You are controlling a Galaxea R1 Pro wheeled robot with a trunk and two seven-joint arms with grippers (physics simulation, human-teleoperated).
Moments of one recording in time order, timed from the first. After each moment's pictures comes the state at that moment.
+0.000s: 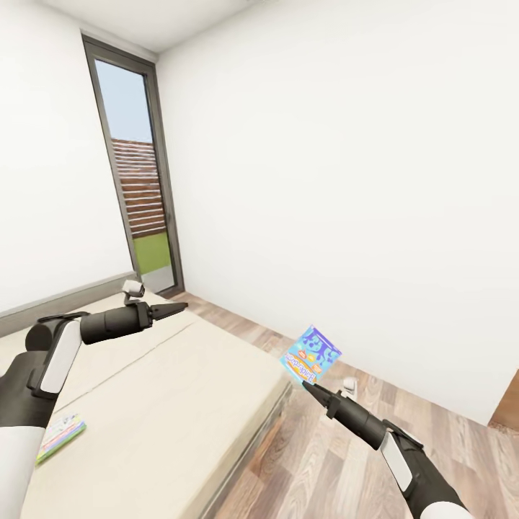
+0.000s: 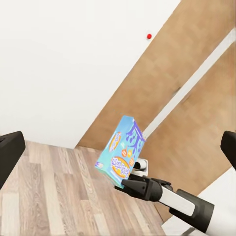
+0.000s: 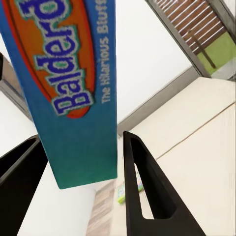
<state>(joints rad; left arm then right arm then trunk) -0.69 0.30 0.09 -1.32 0.51 1.03 -1.06 -0.48 -0.03 -0.24 -0.68 -0.35 0.17 1.21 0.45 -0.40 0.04</state>
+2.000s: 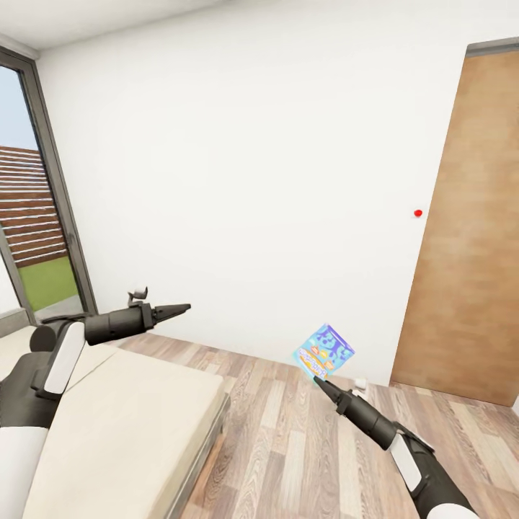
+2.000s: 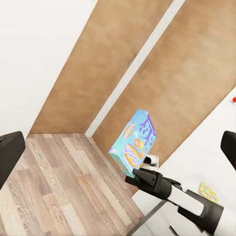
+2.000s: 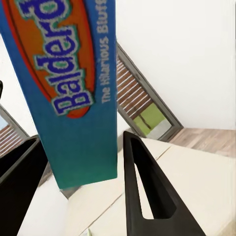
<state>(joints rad) -0.69 0.29 0.08 -1.31 0.51 1.02 -1.01 -0.47 -0.04 -0.33 -0.68 -0.35 0.17 1.20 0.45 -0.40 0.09</state>
